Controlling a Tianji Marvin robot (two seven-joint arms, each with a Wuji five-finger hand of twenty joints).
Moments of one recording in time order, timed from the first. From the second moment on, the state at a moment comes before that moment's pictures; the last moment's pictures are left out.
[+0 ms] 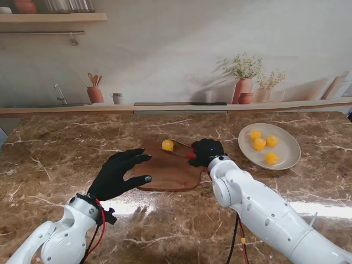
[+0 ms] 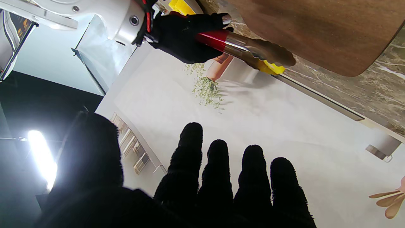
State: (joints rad) left arm 1.88 -1.11 -1.32 -1.93 0.62 -0.19 0.11; right arm -1.14 -1.12 0.73 -1.28 -0.94 0.27 -0.10; left_hand 0.61 -0.10 0.01 -0.04 0.56 0.05 0.15 0.20 0.40 0.01 0.20 0.20 0.29 0.06 0.12 0.33 -0.01 -0.02 0.47 0.29; right_hand 0.37 -0.58 0.93 -0.26 0.79 0.07 0.64 0.21 1.18 -0.09 0.56 0.75 1.28 -0.15 1.27 0.88 1.10 -0.09 1.82 0.82
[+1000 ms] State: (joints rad) left arm 1.88 -1.12 -1.32 -1.88 0.62 -0.21 0.17; right arm -1.30 -1.04 1.20 -1.36 -1.18 0.37 0.16; left_hand 0.63 -0.10 0.01 -0.04 0.56 0.05 0.15 0.20 0.40 0.01 0.20 0.20 0.29 0.06 0.12 0.33 -0.01 -0.02 0.47 0.29; right_hand 0.37 -0.59 0.94 -0.26 0.79 0.07 0.65 0.18 1.18 -0.09 0.55 0.75 1.28 -0.15 1.27 0.88 1.10 -0.09 1.82 0.82
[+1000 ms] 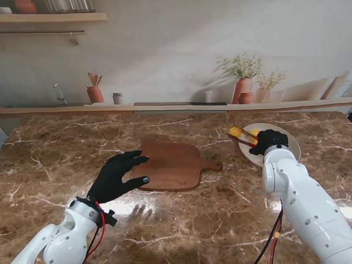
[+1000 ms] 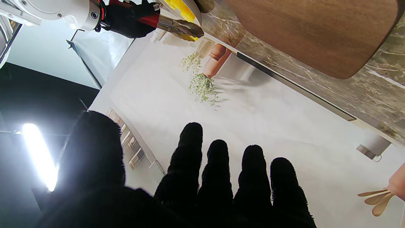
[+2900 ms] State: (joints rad) left arm 1.93 -1.13 -1.34 -1.87 0.65 -0.25 0.23; right arm -1.87 -1.06 1.26 -1.67 -1.14 -0.25 -0.24; left_hand 0.63 -0.10 0.01 -0.04 0.56 0.05 0.15 0.20 0.40 0.01 0.20 0.20 0.29 0.06 0.12 0.33 -0.01 -0.02 0.47 0.29; right_hand 0.32 -0.59 0.90 -0.21 0.78 0.10 0.47 0.31 1.12 -0.07 0.56 0.74 1.27 -0.16 1.20 0.88 1.07 -0.11 1.82 0.80
